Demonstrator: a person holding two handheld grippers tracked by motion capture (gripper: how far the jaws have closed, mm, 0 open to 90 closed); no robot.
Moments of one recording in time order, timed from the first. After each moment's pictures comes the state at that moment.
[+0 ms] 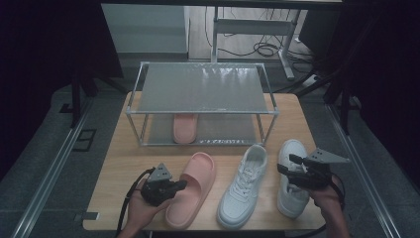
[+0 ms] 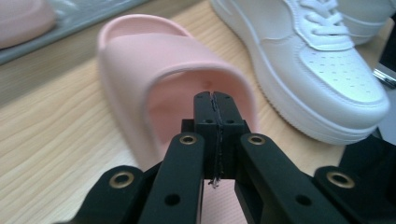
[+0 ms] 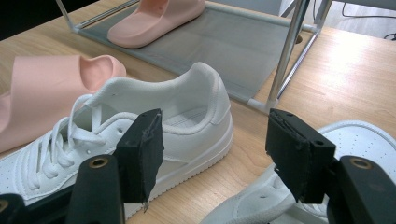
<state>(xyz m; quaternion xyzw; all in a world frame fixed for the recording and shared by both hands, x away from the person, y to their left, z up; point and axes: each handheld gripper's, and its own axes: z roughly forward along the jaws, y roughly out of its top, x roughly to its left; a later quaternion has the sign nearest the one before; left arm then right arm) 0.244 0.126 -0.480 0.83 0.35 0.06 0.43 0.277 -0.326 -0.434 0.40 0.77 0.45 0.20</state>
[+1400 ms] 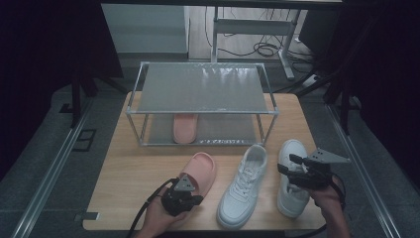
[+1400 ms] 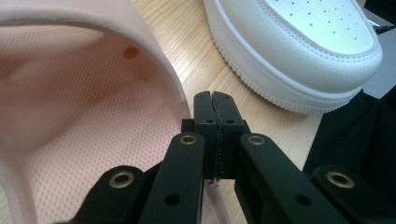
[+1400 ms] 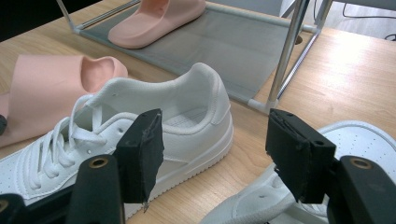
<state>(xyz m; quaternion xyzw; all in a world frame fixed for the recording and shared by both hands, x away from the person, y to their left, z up) 0.236 0.084 -0.504 0.88 0.31 0.02 0.37 0.277 -0.327 -0.434 0.40 0.77 0.45 0.20</state>
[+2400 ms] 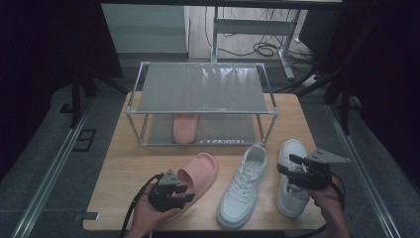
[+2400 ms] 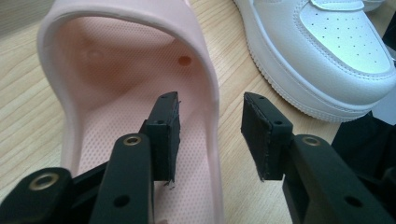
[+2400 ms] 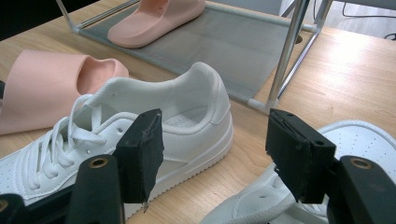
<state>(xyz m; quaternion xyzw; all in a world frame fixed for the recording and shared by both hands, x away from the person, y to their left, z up) 0.238 0.113 -0.494 0.85 0.36 0.04 0.38 0.277 -0.326 -0.434 0.40 0.77 0.45 0.20</state>
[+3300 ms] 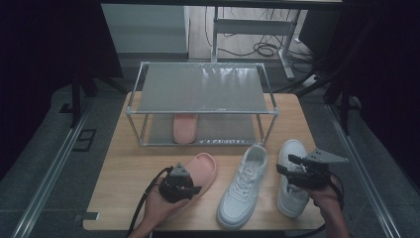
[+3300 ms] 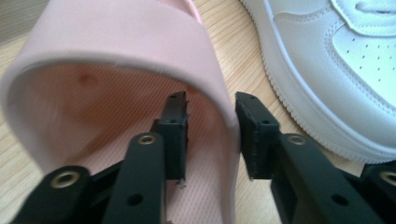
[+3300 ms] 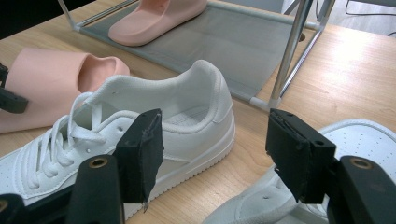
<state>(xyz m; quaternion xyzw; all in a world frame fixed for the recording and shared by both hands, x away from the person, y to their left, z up) 0.266 0.091 -0.503 0.85 0.38 0.03 0.38 0.279 -0.325 -0.437 0.40 0.78 0.45 0.19</state>
